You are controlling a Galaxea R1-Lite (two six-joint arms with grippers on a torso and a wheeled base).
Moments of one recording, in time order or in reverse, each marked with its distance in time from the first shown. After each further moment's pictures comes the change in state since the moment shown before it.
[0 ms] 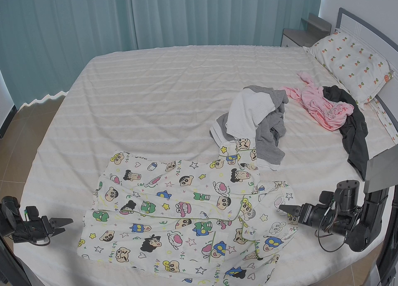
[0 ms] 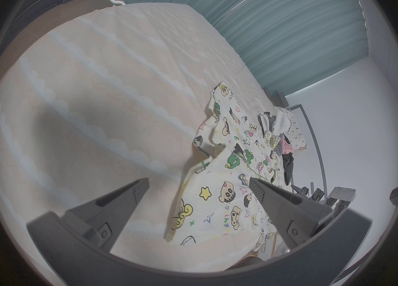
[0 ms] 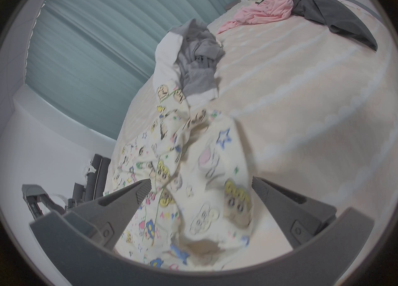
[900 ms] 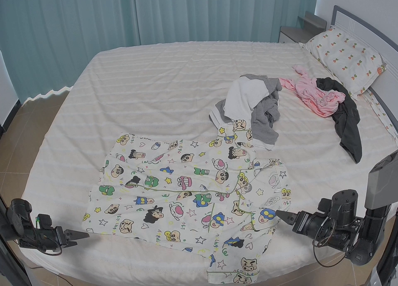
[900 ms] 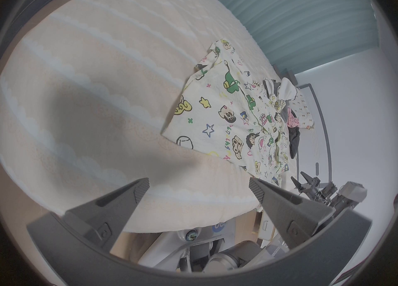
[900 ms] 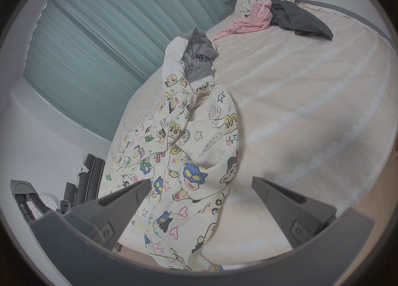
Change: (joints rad) left arm -0.174 -0.074 0.126 0.000 0.159 -0.069; right arm 0.214 -0.086 0.113 -0.043 -0.287 0.108
